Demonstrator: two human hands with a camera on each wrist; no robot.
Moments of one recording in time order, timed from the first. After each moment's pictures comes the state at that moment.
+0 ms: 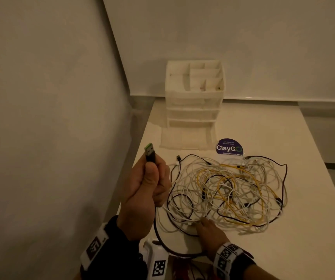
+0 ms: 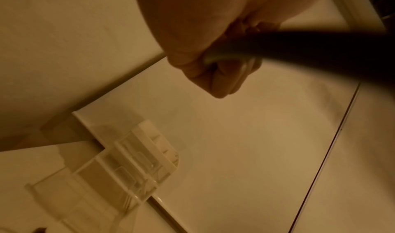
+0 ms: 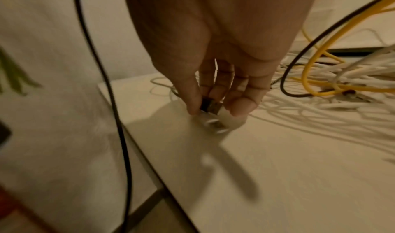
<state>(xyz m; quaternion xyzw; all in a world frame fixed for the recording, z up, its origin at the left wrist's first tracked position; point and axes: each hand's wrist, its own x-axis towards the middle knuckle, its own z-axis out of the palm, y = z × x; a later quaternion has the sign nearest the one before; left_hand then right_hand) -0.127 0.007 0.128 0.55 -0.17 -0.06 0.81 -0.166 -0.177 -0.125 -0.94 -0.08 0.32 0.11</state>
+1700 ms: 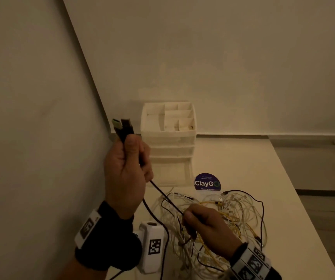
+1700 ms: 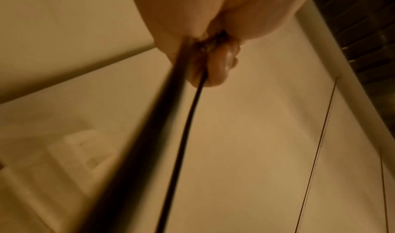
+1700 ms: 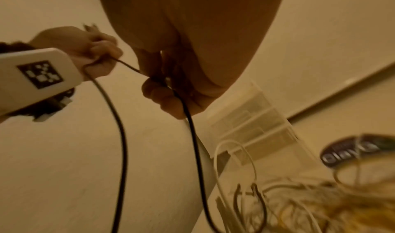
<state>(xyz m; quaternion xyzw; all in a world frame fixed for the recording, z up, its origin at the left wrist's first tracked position) -0.033 -0.070 0.180 0.61 -0.16 0.18 0.75 -0.095 -0.245 0.045 -0.77 -0.10 0.05 0.63</state>
